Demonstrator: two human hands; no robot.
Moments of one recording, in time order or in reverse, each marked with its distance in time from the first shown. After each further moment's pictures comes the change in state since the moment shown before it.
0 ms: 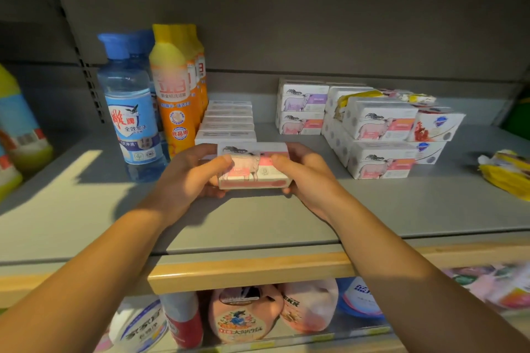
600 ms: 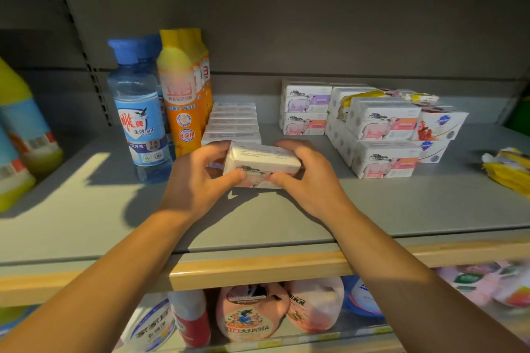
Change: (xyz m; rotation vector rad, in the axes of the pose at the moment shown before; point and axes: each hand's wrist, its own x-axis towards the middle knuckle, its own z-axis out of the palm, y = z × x) left_hand -0.009 0.005 0.009 0.470 0.147 0.459; right_hand -0.013 0.001 0.001 -0.485 0.129 -0.385
